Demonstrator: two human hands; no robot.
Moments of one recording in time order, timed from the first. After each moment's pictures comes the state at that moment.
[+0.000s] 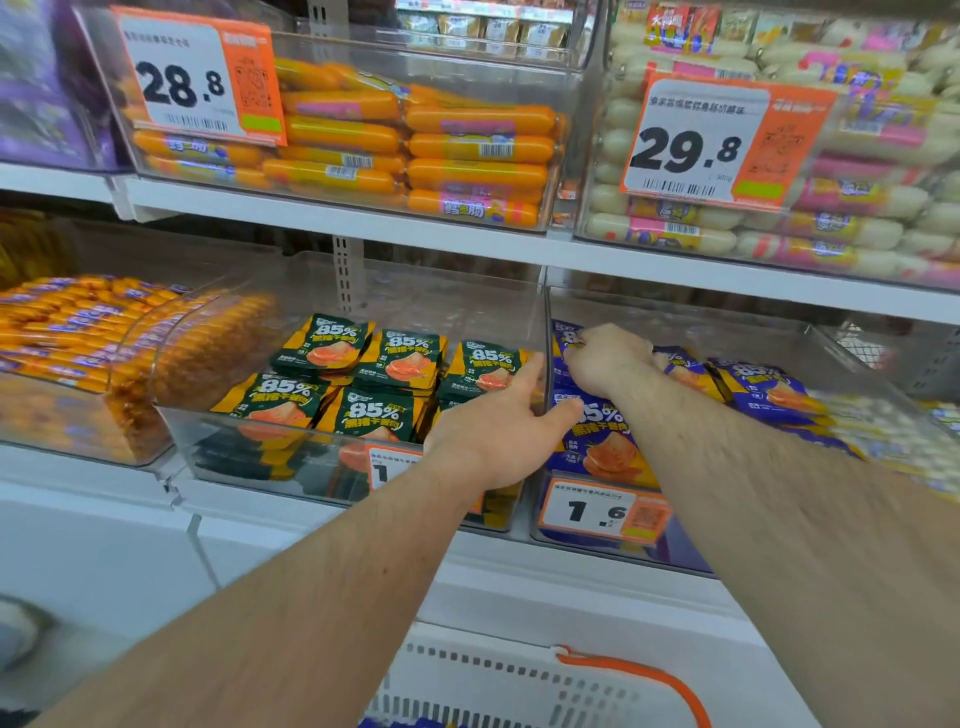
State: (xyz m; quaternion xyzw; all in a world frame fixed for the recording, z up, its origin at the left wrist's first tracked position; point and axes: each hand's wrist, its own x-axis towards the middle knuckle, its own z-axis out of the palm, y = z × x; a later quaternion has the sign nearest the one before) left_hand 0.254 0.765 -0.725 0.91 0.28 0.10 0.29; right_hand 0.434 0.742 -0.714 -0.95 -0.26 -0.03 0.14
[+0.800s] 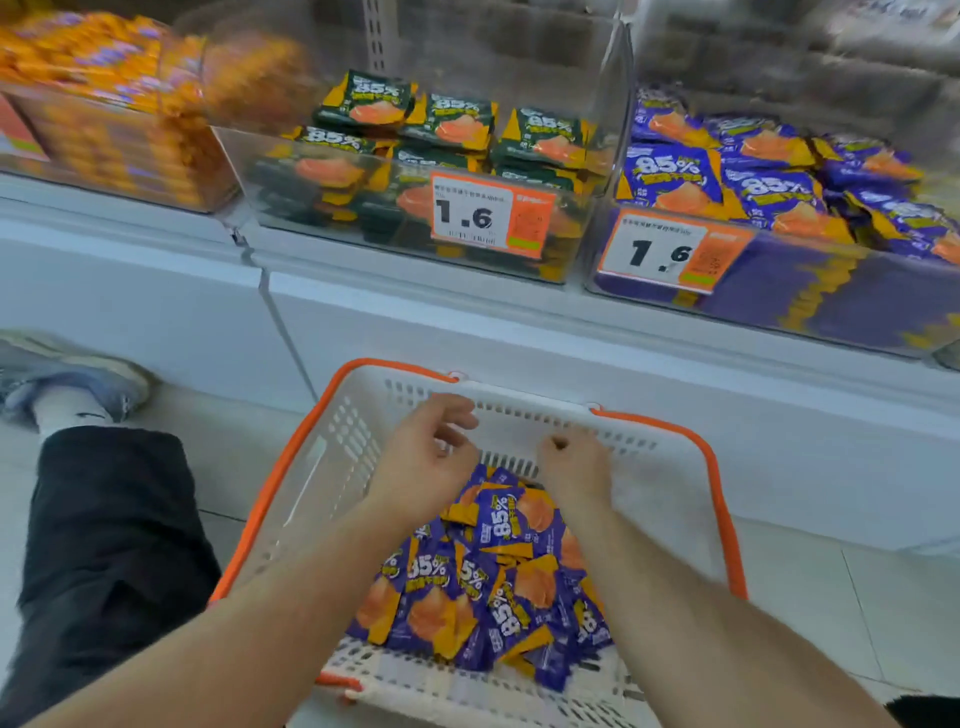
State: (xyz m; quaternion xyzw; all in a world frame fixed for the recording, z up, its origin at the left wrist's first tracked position) left_hand 0.069 0.686 -0.914 0.74 0.34 0.22 0.53; right_hand 0.231 0.597 -0.977 -0.89 -0.21 0.19 0.35
